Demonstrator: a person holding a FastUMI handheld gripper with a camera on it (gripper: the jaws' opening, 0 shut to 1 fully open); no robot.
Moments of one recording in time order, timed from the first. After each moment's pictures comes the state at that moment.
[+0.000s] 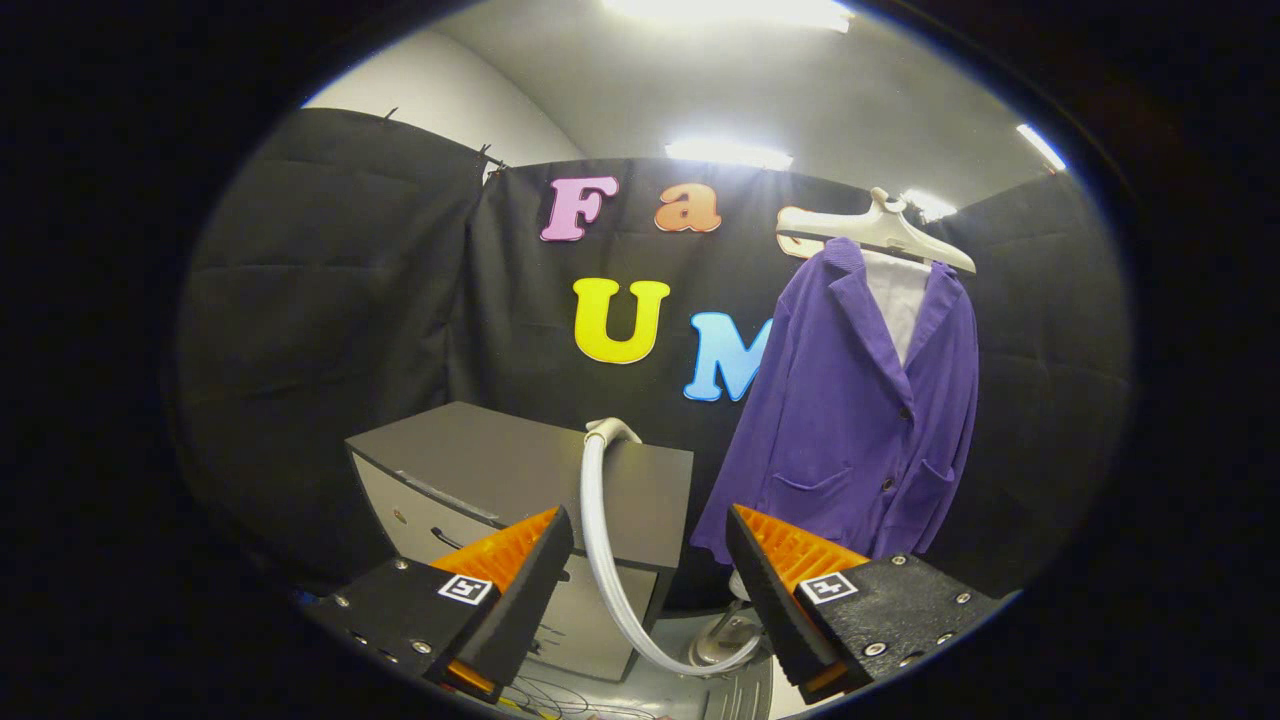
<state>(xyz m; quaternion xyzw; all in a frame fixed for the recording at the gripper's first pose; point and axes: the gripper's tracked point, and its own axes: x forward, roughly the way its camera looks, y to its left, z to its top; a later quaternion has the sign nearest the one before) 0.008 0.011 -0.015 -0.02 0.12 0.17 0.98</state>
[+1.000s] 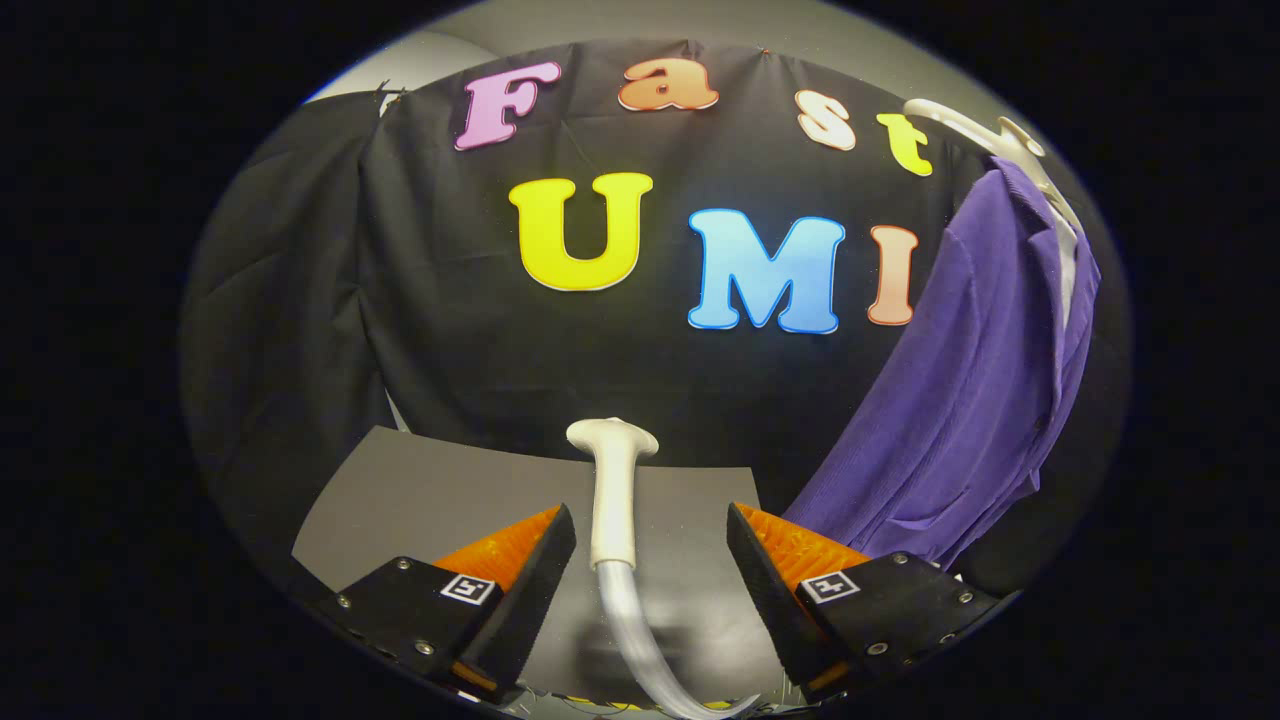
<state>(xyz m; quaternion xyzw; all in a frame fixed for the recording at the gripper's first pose) 0.278 0.124 -0.053 -0.01 0.32 0.07 0.94</state>
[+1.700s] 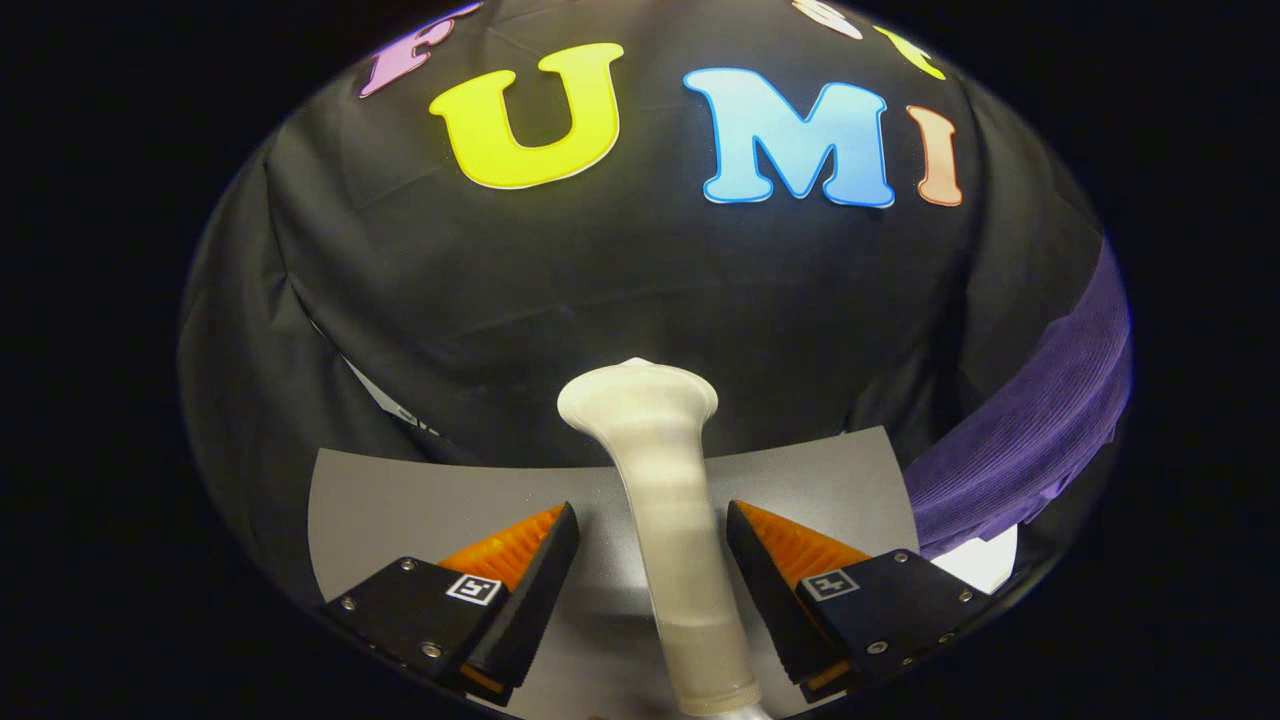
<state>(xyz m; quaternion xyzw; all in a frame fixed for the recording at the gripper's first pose) 0.351 0.183 -0.158 0.07 0.48 0.06 0.87</state>
